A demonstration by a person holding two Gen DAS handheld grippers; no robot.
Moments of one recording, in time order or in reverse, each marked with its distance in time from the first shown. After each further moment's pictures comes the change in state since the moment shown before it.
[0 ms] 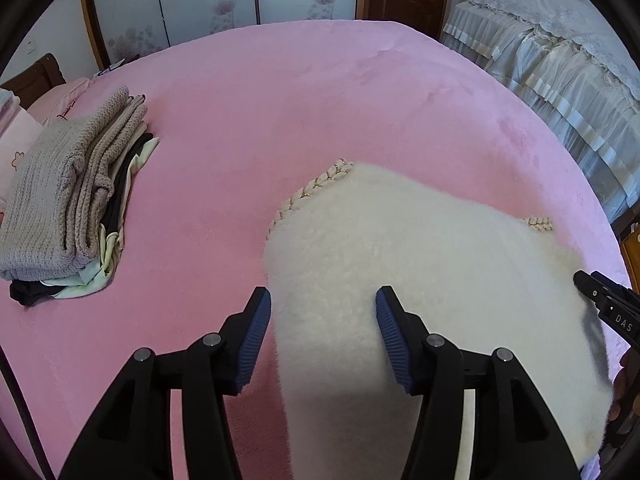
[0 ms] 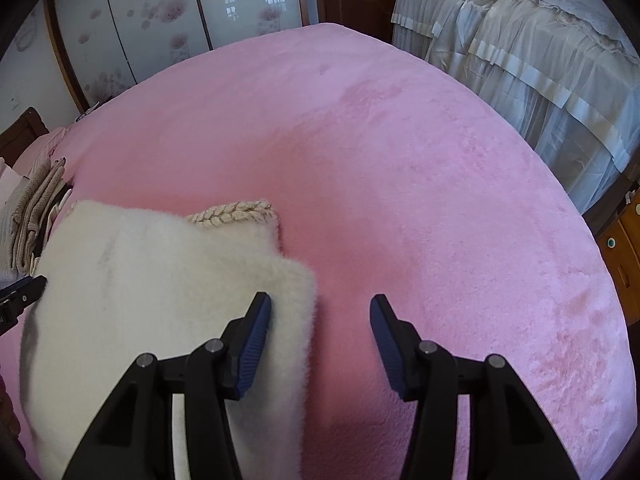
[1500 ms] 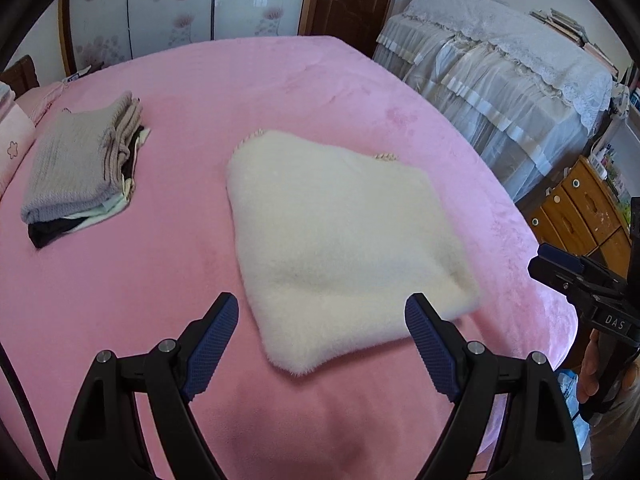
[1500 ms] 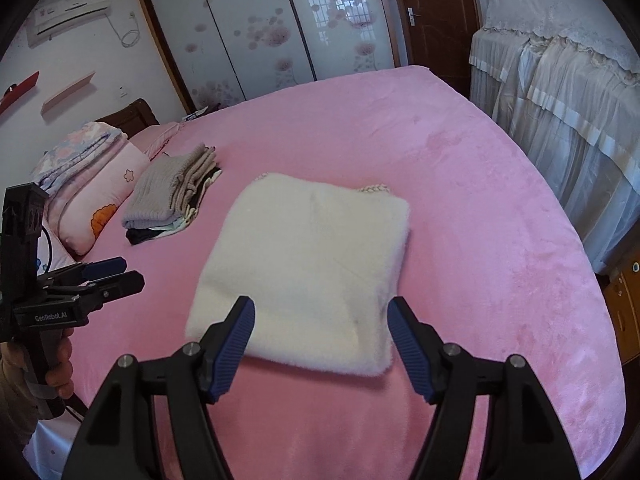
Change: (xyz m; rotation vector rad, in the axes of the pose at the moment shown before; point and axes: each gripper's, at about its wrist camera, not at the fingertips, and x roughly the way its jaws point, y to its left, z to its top) left arm -0.192 -0.013 -0.130 0.056 -0.008 -0.235; right arm -0.210 0.012 -0.108 -0.147 -0.078 0.302
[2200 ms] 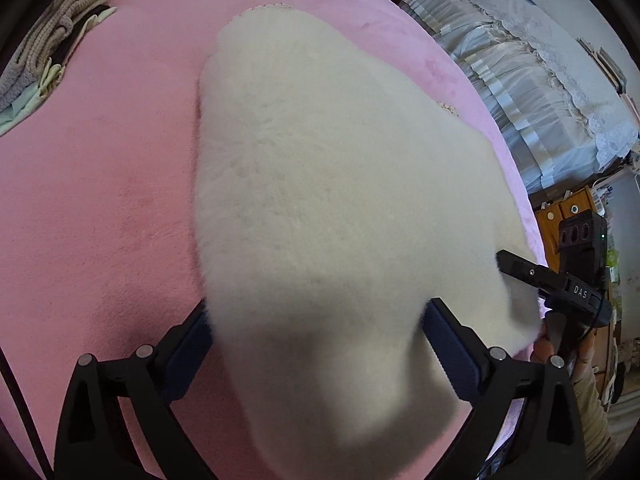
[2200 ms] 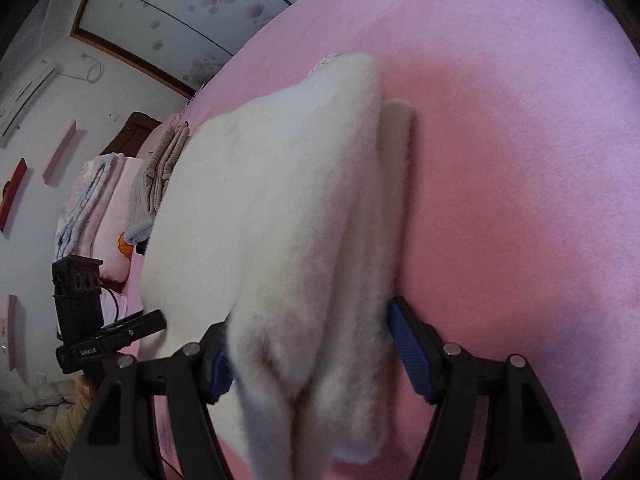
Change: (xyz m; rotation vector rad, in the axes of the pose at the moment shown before) left arm 0.171 0.065 0.003 -0.199 0.196 -0.195; right arm 0.187 -0.097 -0.006 0.297 0.261 0.349
